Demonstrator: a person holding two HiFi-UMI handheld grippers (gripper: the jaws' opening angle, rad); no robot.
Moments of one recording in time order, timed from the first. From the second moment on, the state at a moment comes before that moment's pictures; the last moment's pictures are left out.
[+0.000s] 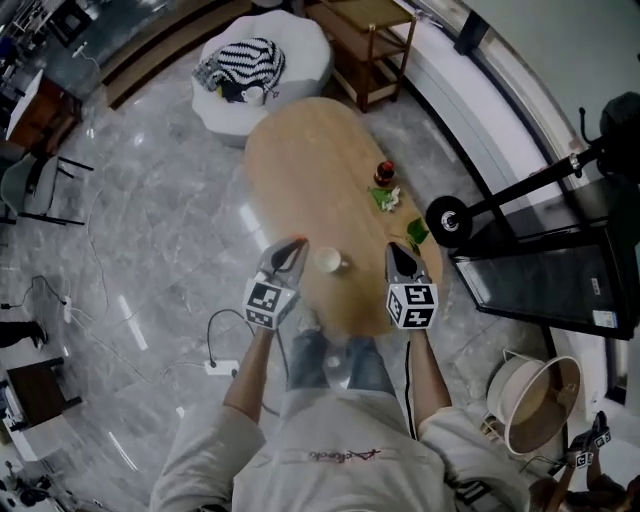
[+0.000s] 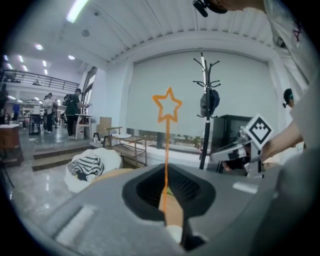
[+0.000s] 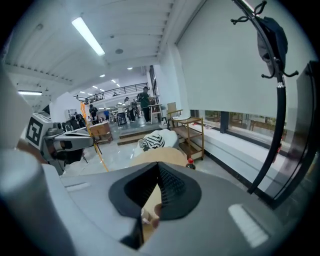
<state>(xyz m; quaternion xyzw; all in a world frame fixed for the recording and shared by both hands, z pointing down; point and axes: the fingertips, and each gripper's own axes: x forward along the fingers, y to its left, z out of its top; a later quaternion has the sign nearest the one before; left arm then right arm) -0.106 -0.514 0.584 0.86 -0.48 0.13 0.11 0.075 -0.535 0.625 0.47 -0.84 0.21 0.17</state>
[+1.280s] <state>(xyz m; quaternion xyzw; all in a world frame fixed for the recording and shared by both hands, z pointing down) -0.040 -0.309 0.228 0.85 -0.53 0.06 -0.03 0.141 -0.336 0.267 0.46 -0.88 0.07 0.06</state>
